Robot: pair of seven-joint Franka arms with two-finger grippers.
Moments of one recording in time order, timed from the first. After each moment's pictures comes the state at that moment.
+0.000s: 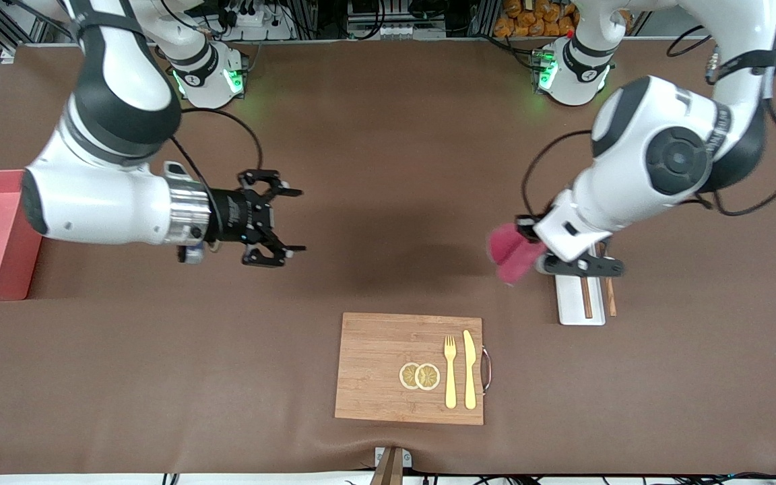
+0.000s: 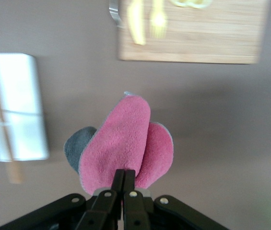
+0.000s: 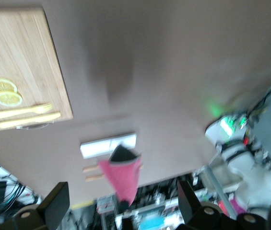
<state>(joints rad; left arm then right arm) -0.09 0.34 -0.38 -1.51 -0.13 1.80 -0.40 0.34 0.42 -0.01 -1.40 0.90 1.79 1.78</state>
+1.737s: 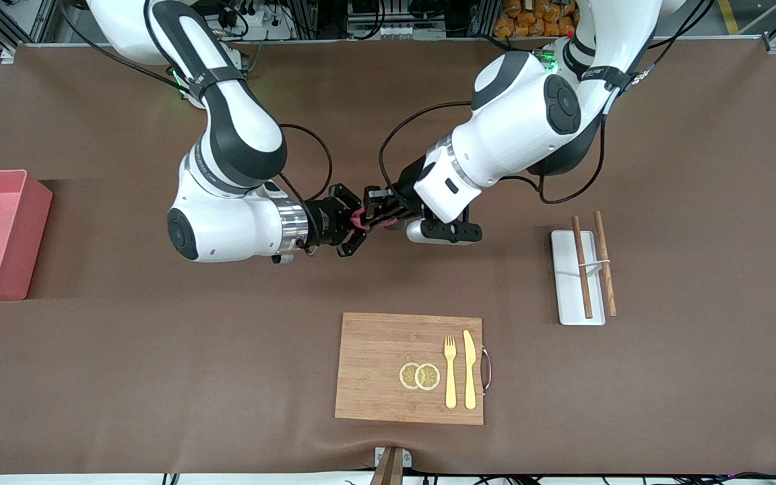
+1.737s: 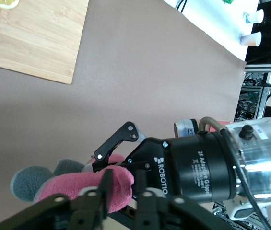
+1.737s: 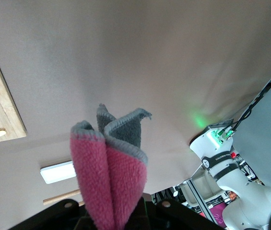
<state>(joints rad) -0.31 0.43 -0.41 -1.45 -0.47 2.33 -0.62 0.49 0.55 -0.02 -1.40 0.89 1.82 1.76</state>
